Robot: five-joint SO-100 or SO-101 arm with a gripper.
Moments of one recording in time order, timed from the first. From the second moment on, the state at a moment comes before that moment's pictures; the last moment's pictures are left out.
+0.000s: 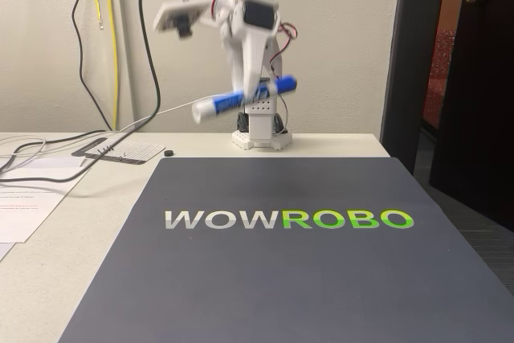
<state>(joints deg) -8.3 65.2 13.6 107.2 -28.1</state>
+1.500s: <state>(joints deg) -18.5 157.2 140.9 60.7 -3.8</state>
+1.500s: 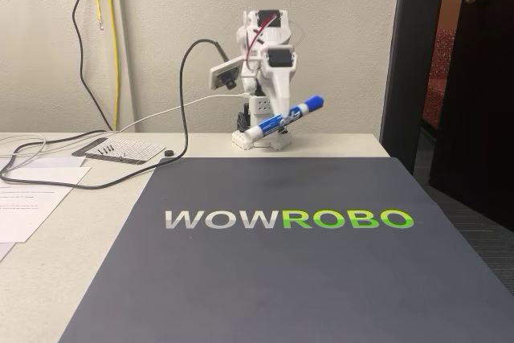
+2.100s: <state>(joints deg) -6.9 168.6 160.9 47.4 -8.1</state>
